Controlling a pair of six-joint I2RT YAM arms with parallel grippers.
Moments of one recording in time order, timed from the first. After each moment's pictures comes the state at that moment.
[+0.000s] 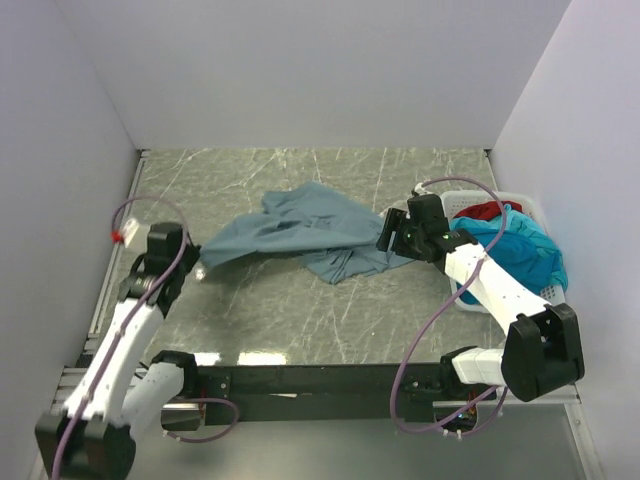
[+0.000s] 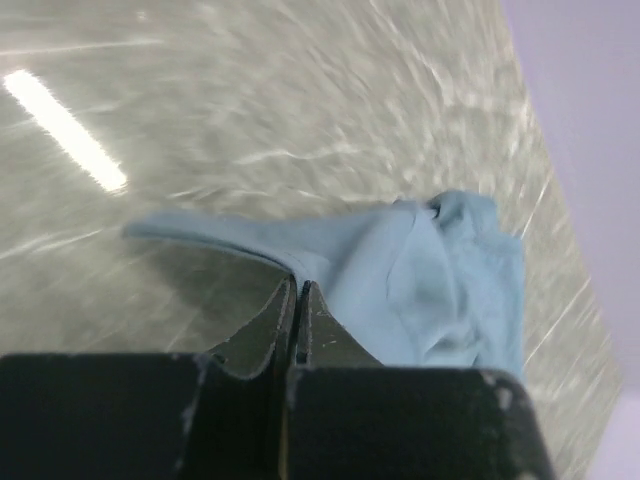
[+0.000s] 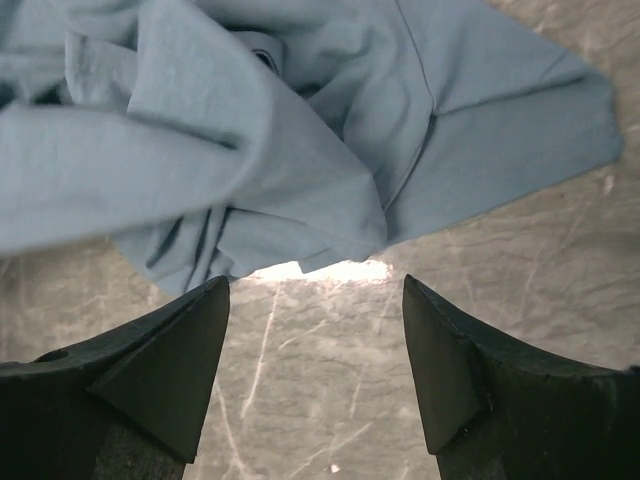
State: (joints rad) left arm -0.13 0.88 0.71 -0.46 -0.36 -1.05; right arm 0.33 1.28 0.88 -0.43 0.01 0.52
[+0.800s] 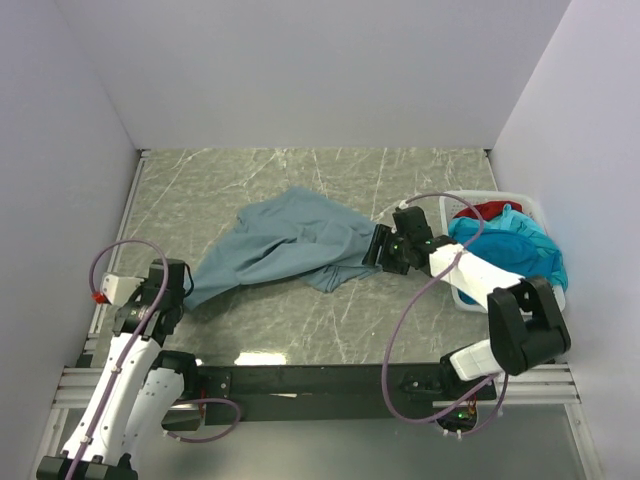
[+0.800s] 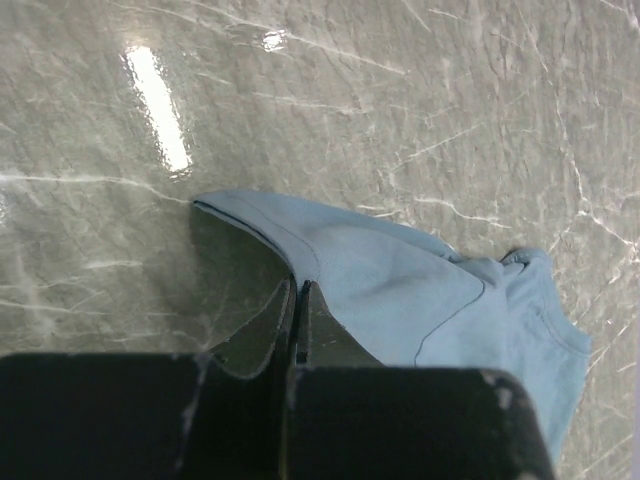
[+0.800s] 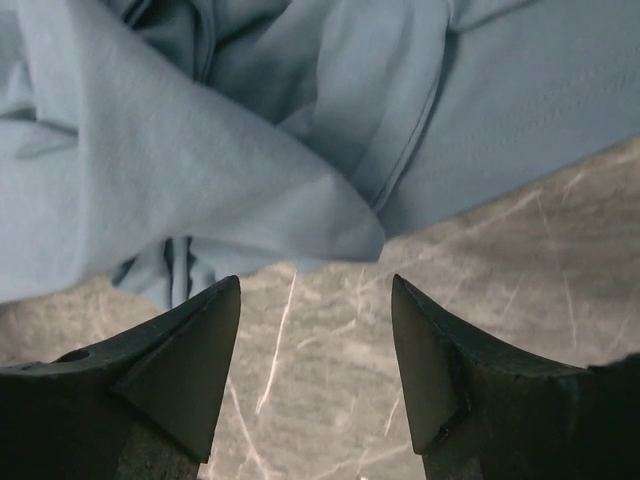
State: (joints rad) left arm -0.13 0.61 0.56 -0.88 -0.61 -1.45; right arm 0.36 1.42 0.78 -0.29 -0.13 0.61
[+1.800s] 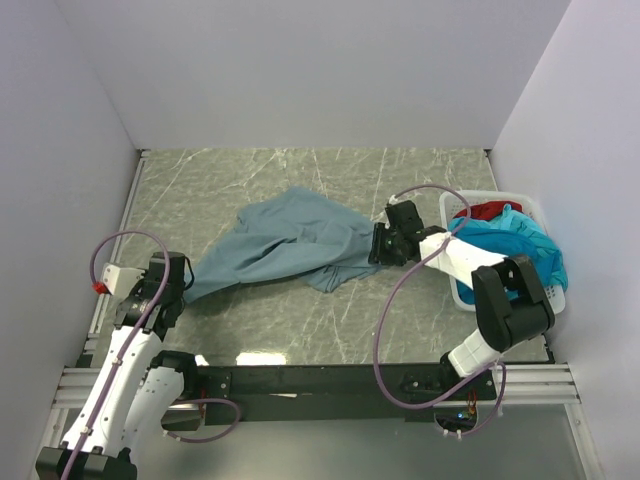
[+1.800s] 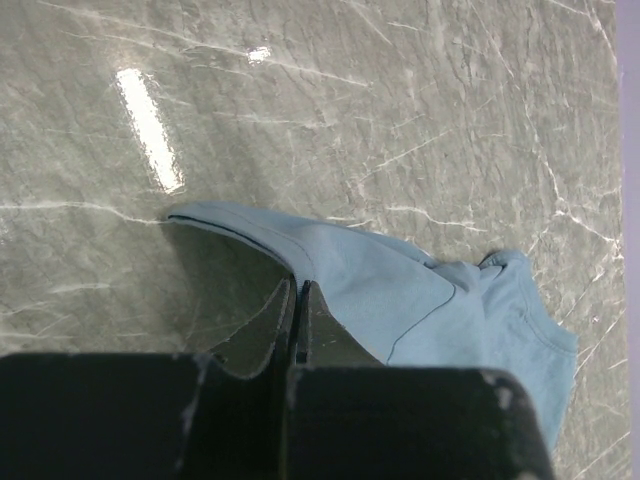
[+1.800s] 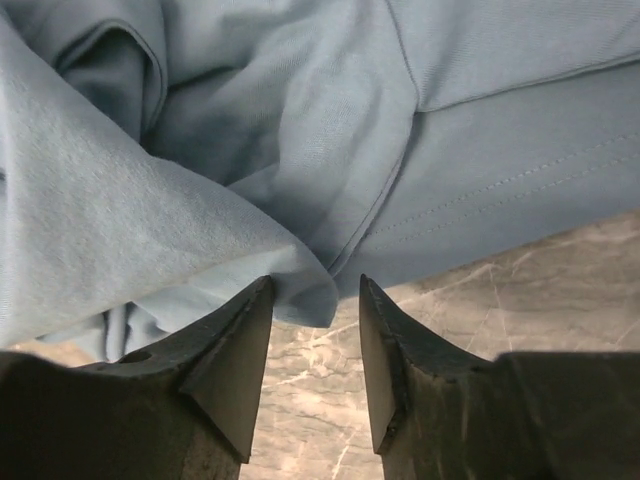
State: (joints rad) left arm -0.13 0.66 0.58 -0.80 -0.63 -1.39; right arm 0.36 1.56 0.87 -0.29 -0.05 0.48
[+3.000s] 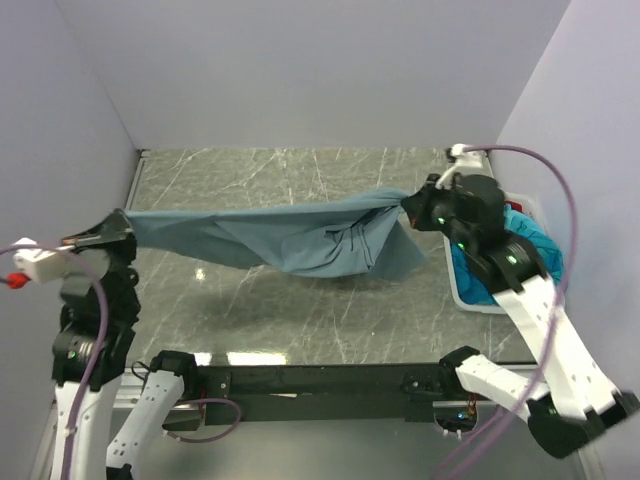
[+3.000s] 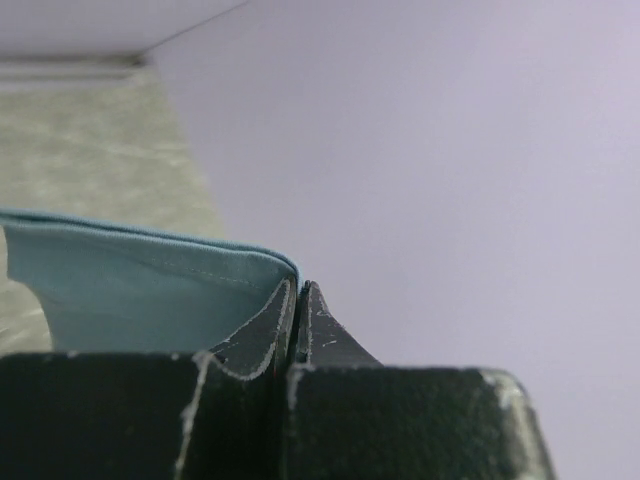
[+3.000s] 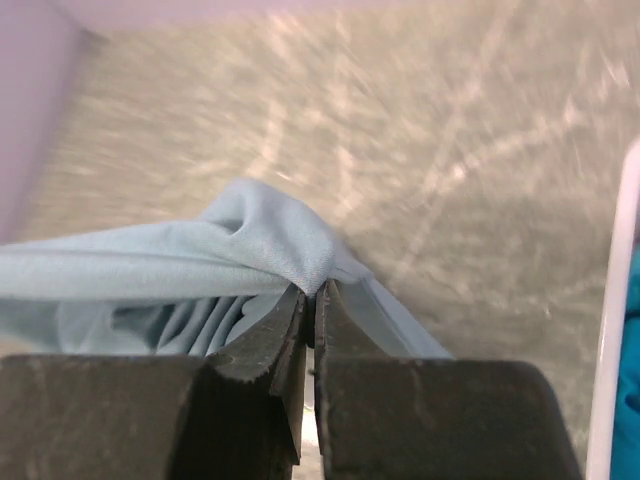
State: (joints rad) left arm -0.13 0.53 1.04 -0.60 -0.67 -1.22; right arm 0.43 1.01 1.24 -0.63 0.11 0.38
